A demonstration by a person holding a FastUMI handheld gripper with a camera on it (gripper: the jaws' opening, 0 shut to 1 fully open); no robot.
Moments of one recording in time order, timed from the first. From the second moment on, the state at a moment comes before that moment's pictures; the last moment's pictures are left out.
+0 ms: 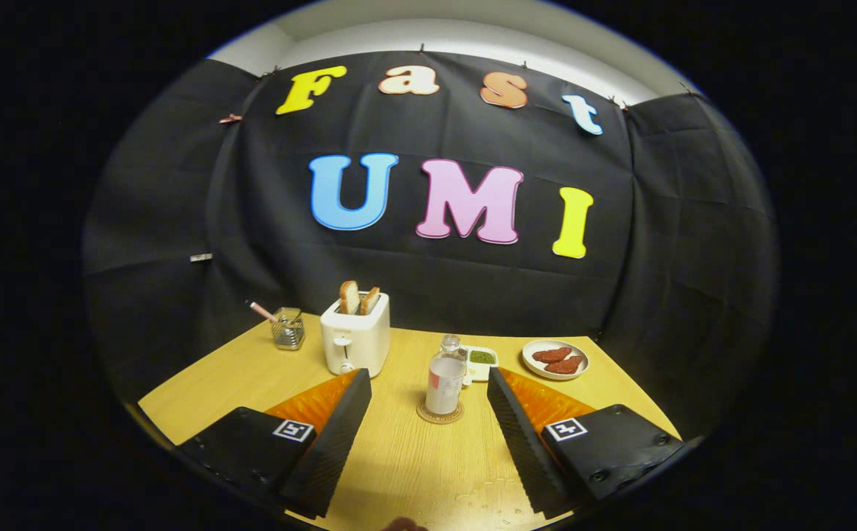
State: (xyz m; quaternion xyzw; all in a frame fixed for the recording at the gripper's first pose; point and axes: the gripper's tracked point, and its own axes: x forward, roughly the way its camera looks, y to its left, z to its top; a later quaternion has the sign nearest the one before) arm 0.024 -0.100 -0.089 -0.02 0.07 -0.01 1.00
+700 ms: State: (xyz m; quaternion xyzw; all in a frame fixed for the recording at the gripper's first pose) arm -0.058 -0.136 -0.027 -0.02 0.01 0.04 1.00
